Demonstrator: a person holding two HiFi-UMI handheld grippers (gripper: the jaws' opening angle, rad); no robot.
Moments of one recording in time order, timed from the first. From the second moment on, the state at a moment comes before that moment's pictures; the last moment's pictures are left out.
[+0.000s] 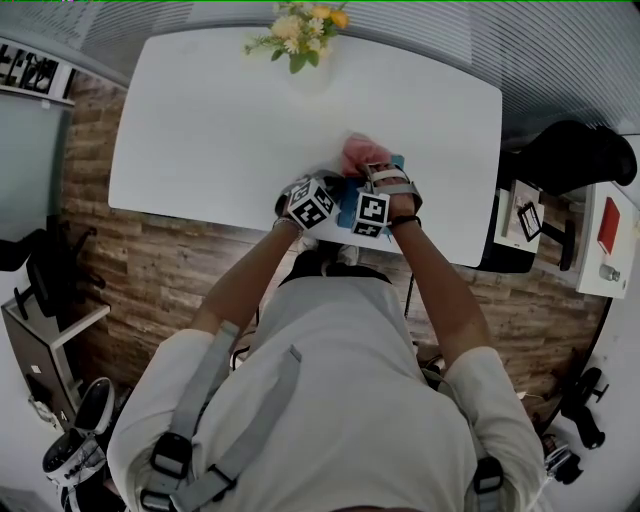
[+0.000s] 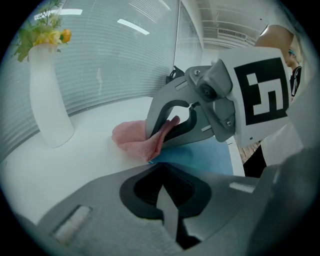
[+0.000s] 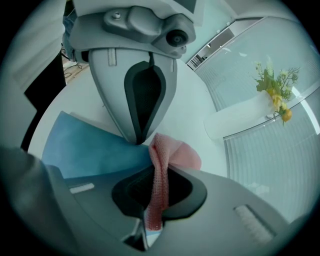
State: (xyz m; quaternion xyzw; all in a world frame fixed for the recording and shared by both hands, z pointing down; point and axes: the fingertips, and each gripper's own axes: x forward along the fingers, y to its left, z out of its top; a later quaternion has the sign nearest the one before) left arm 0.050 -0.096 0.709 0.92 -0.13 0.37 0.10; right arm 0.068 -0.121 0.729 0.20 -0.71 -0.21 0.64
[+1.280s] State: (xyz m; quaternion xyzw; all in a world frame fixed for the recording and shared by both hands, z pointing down) left arm 0.050 -0.096 0.710 0.91 -0.13 0.37 0.11; right arm 0.066 -0.083 0.726 0.19 -0.71 -0.23 0.64
